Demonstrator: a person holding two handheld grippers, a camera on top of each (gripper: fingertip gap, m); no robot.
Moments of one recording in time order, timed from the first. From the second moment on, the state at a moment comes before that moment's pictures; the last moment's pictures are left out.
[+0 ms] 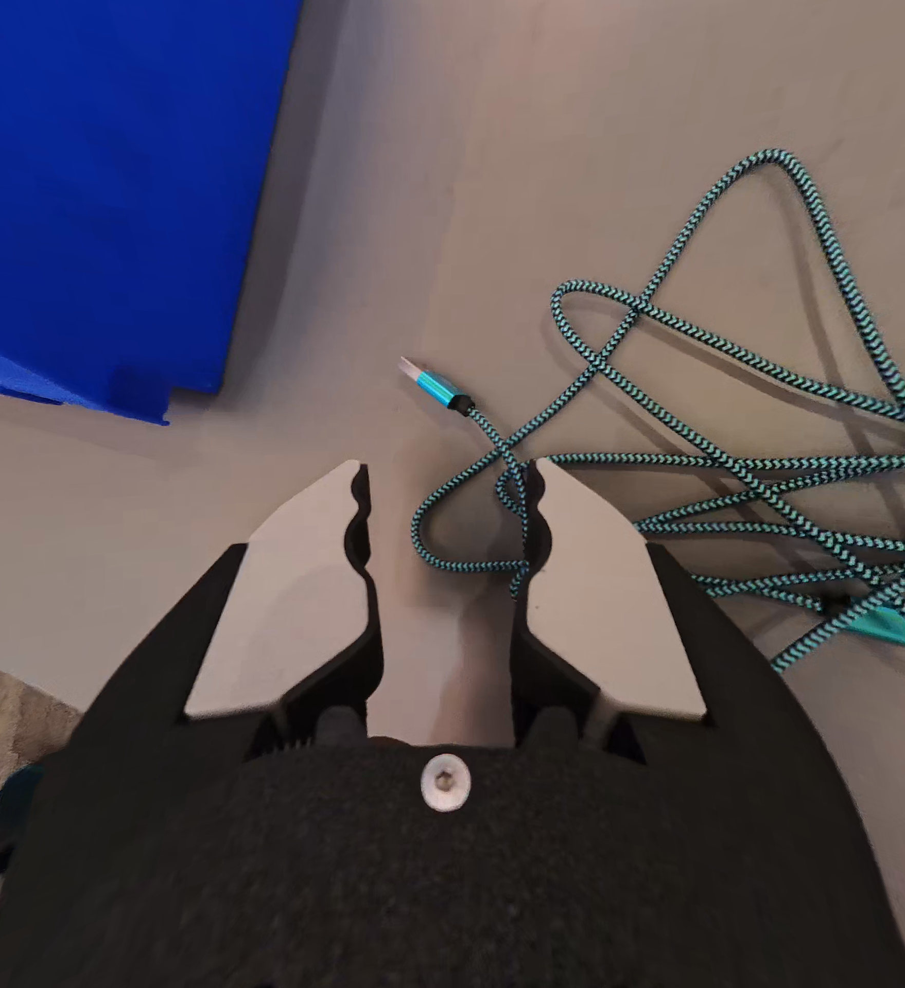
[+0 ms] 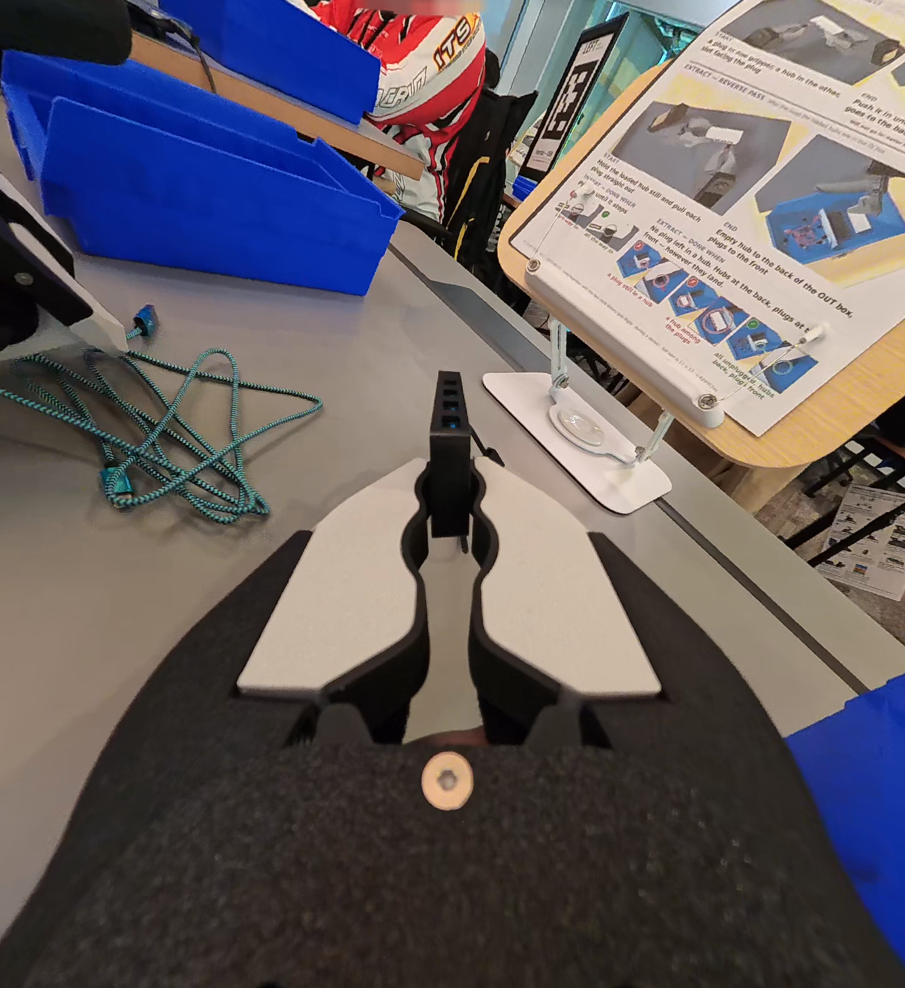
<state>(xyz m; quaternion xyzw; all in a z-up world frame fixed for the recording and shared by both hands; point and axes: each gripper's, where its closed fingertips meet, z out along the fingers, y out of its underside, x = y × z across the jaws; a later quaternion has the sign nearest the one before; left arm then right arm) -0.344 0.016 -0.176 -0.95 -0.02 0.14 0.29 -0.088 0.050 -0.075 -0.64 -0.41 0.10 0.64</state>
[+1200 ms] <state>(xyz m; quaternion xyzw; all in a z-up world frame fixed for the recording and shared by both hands) -0.307 0.032 -0.095 -0.91 0.21 -0.12 0.33 -0.085 0.048 -0.080 -0.65 -0.40 0.13 0.63</state>
